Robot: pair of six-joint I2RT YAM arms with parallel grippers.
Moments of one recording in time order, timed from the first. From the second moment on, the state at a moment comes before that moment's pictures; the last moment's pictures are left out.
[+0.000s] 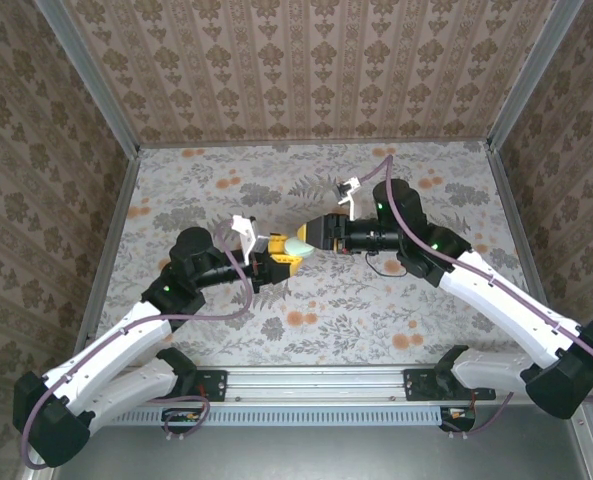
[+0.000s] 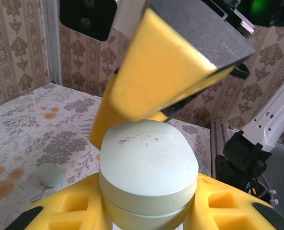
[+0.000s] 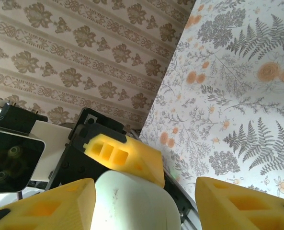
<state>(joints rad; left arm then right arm) -0.72 0.87 0.66 0.14 0.65 -0.12 0.66 1.17 1.10 -0.29 -0.55 0.86</state>
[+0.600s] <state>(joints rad) -0.72 0.91 0.66 0.22 0.58 -0.17 0.66 1.16 1.01 -0.11 -0.53 1.11</state>
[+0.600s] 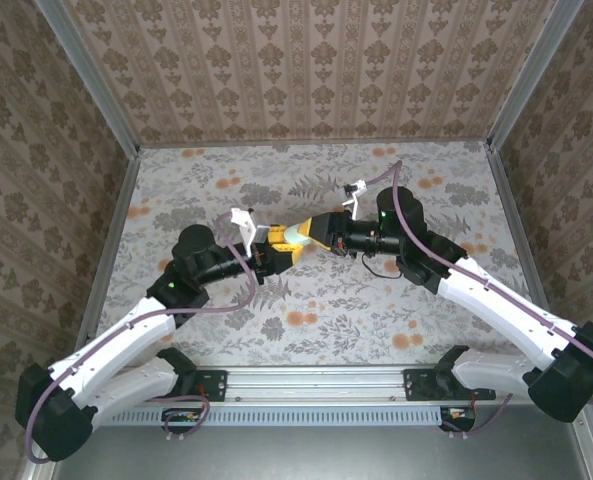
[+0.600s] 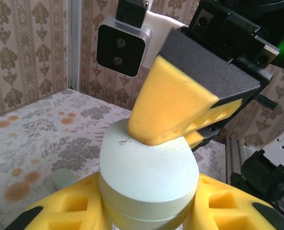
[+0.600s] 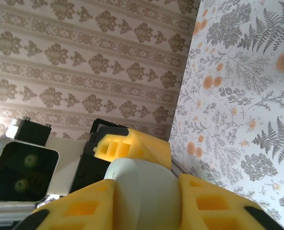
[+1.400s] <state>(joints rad) -0.73 0.57 0.62 -0.10 0.40 -0.07 0.58 1.19 0.96 -0.14 -0.48 1.06</state>
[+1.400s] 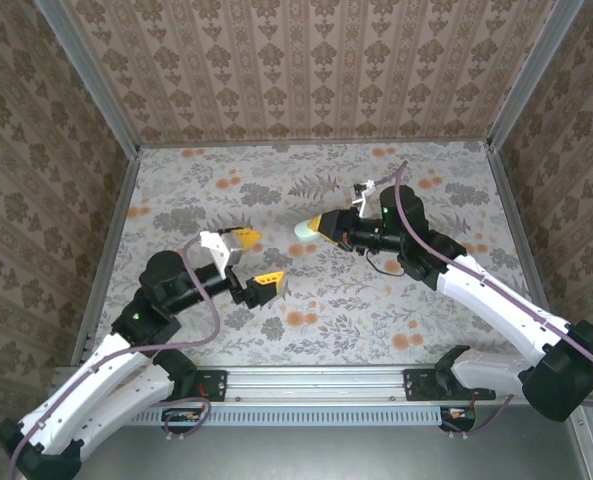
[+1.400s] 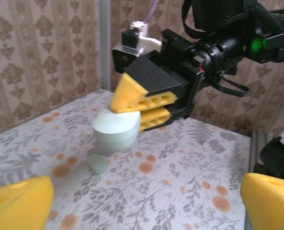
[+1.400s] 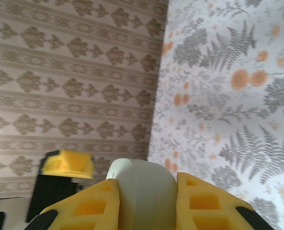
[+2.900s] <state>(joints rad) -0.72 0.53 0.56 -0.29 0.16 -0.01 0.61 1.54 0.74 -0.17 -0.42 0.61</state>
